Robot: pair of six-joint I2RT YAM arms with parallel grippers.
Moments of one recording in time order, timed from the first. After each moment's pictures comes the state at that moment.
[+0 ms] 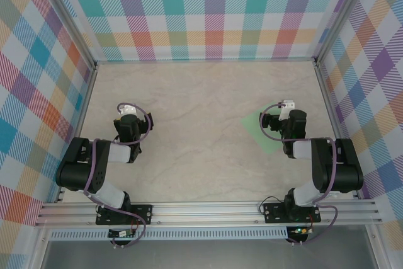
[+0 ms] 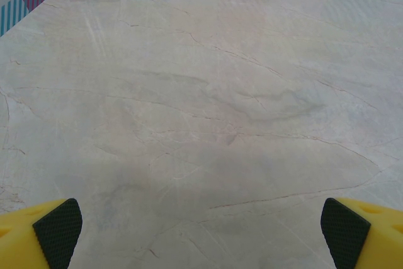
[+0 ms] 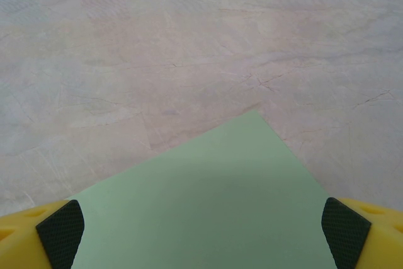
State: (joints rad) left arm -0.12 1.56 0.40 0.73 -0.31 -0.15; right arm -0.01 1.53 0.41 0.68 -0.17 0.06
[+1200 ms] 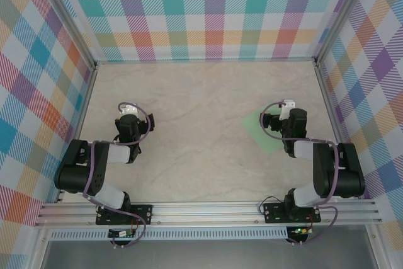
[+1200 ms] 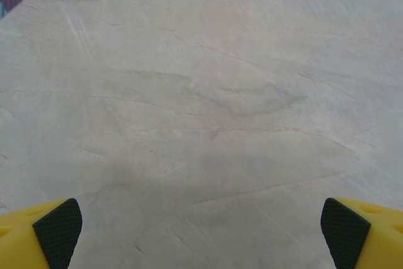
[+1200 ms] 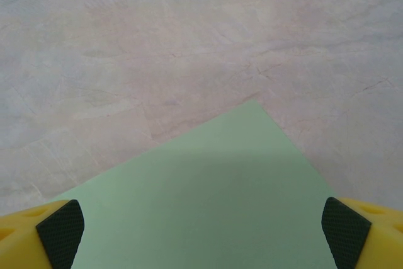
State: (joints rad) left arm -0.12 1.51 0.40 0.66 -0.24 -0.13; right arm -0.01 1.45 0.47 0.49 -0.16 0.07
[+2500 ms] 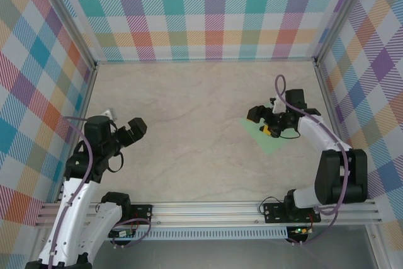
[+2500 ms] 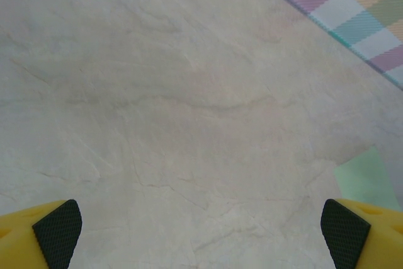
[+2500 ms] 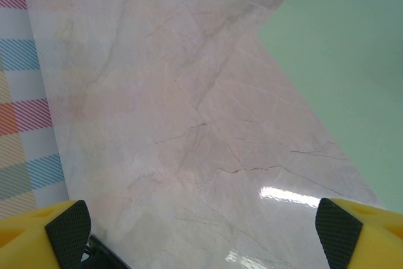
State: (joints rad) left arm -0.11 0.69 0.80 -0.79 0.10 -0.63; right arm 0.06 1.44 0.91 -0.57 -0.69 0.47
